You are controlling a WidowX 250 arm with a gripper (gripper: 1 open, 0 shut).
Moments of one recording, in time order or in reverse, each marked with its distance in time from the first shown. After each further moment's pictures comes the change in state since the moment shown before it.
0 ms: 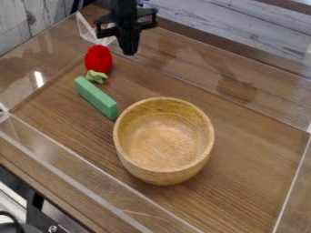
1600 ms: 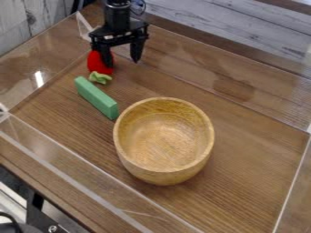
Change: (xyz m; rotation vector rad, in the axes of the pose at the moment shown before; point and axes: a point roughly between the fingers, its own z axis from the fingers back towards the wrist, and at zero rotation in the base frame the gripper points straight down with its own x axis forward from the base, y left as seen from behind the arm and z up) arm -0.005 -0.011 -0.032 0.033 -0.036 -0.001
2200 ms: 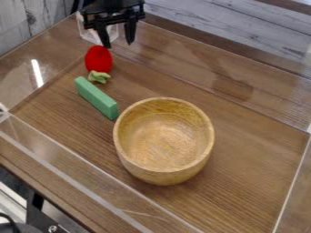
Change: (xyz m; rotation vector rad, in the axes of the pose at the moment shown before) arm 0.020 0.007 0.032 -0.081 0.038 -0.157
